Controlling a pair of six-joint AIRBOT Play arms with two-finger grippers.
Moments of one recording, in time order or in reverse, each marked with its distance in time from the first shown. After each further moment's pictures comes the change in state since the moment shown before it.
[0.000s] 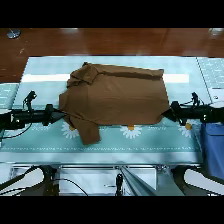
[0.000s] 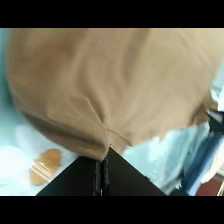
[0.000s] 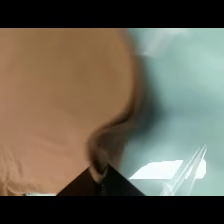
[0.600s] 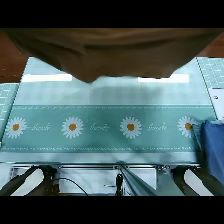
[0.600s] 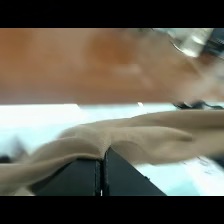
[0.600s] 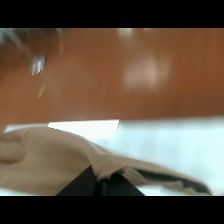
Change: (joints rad) left arm -0.027 0.204 1.047 -0.040 -0.034 -0.216; right arm 0.029 0.354 1.031 -0.088 0.190 0.064
